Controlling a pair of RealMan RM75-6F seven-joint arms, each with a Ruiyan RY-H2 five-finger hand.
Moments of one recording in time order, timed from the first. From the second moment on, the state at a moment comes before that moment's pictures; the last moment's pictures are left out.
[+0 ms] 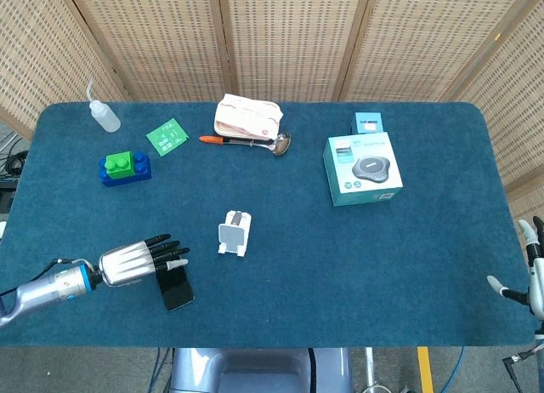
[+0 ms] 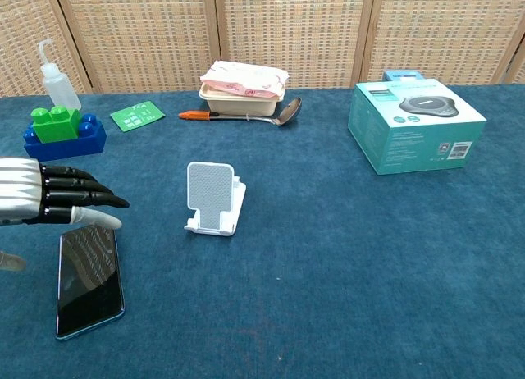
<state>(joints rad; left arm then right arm) -0.65 -1.50 0.19 -0.61 2.25 1.39 -0.33 0.05 -1.14 0.16 -1.50 -1.31 1.45 0.05</state>
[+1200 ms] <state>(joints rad) -0.74 -1.69 0.38 -0.39 2.14 1.34 -0.50 0.05 -1.13 0.16 -1.50 -1.30 1.43 0.06</state>
